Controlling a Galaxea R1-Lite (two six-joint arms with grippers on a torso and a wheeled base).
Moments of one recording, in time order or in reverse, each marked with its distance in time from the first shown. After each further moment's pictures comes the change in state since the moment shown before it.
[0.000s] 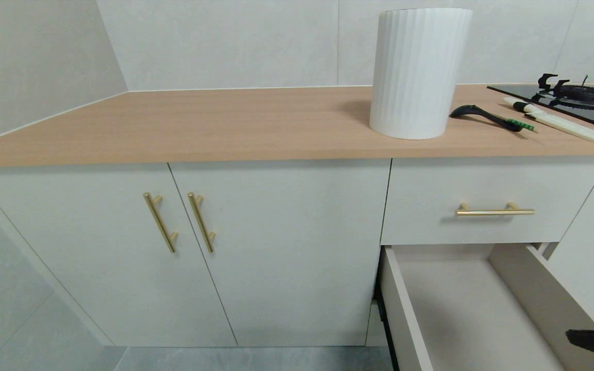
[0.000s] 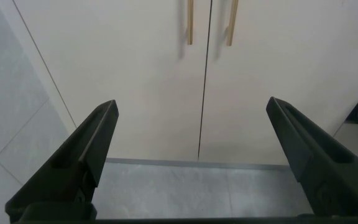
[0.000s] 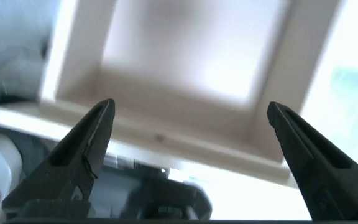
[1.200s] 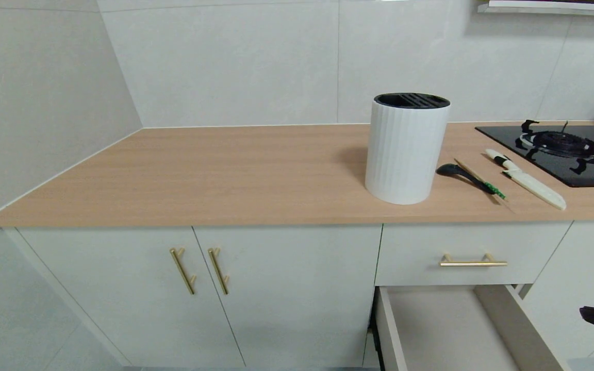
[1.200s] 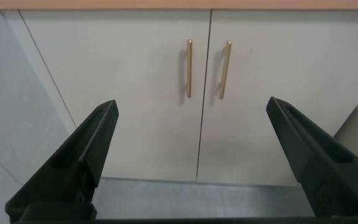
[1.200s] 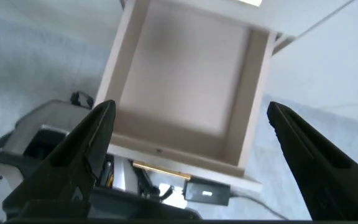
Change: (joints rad) left arm 0.000 0.000 0.000 0.000 0.000 0.000; right arm -0.006 -0.082 -0.018 -0.067 0.000 -0.016
